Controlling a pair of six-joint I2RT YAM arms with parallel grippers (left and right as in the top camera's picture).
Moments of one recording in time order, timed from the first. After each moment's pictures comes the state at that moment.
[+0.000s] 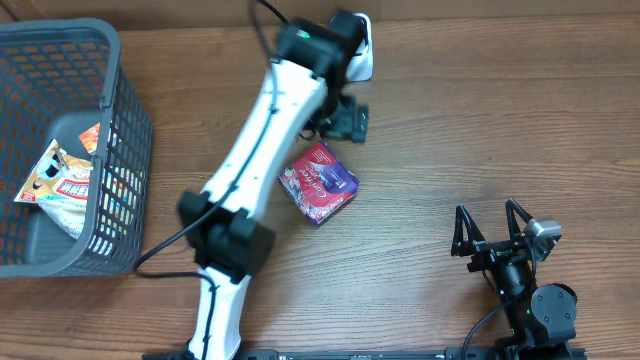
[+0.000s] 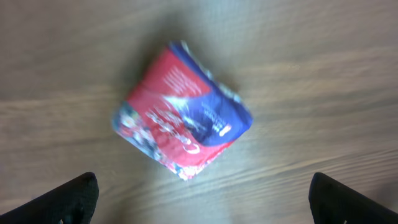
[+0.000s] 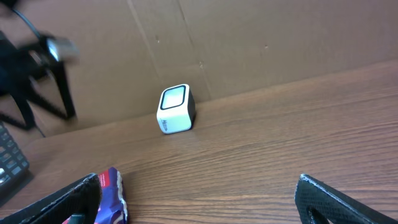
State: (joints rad) left arm -0.46 2.20 2.43 -1.68 0.03 -0.37; right arm 0.16 0.01 0.02 -0.03 -0.05 0.33
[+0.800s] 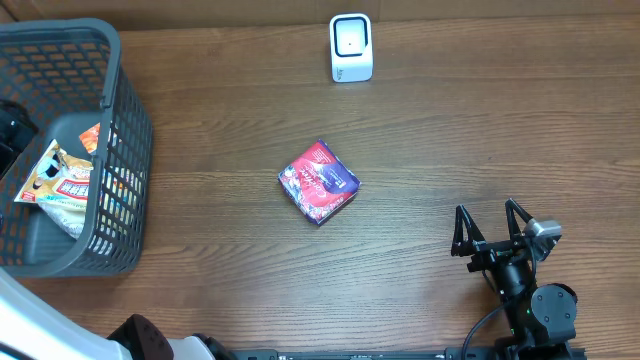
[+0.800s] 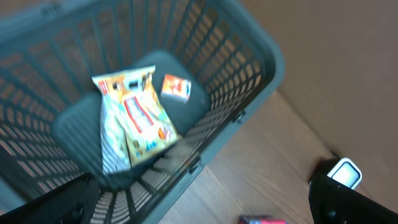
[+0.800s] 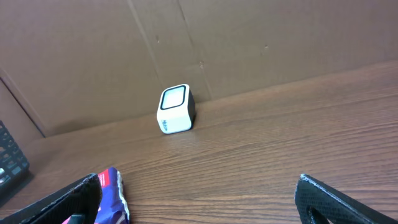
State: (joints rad) left arm 0.72 1.57 2.46 -1.69 0.22 -0.31; right arm 0.17 0.01 0.02 -0.03 -0.05 0.33
